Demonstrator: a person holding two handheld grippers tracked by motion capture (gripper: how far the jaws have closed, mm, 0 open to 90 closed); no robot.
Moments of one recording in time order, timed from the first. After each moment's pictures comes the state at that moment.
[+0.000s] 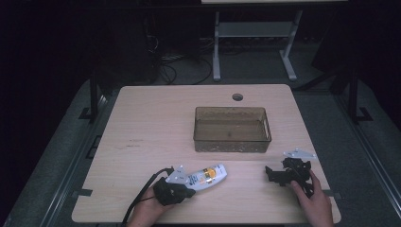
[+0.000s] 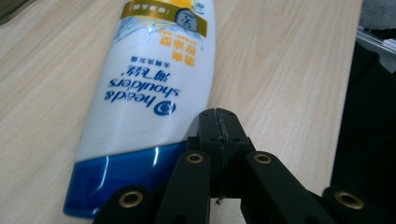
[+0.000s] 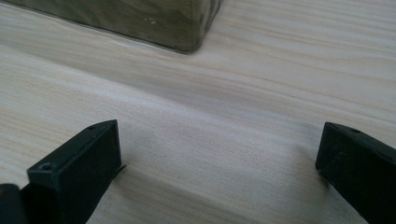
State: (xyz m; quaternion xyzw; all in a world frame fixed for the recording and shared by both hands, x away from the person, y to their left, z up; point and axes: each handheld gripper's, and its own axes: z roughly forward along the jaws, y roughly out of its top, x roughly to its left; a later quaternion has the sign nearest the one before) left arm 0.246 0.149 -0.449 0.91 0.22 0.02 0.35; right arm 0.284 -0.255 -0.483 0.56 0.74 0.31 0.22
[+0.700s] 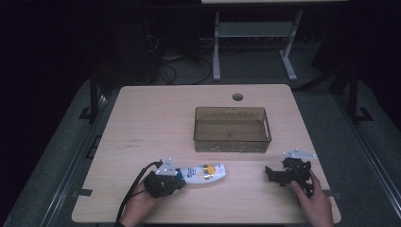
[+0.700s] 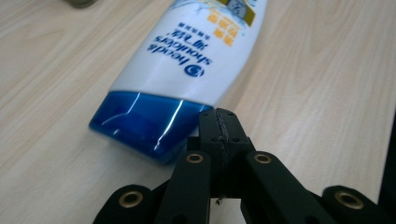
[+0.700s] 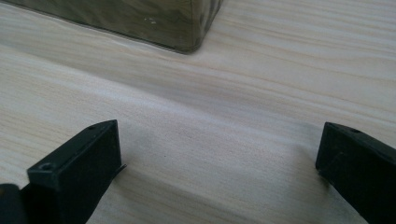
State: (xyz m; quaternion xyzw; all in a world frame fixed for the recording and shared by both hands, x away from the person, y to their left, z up) left arm 0.263 0.177 -0.447 0.90 0.26 0.05 0.34; right arm 0.284 -0.255 -0.483 0.56 0.74 0.31 0.22
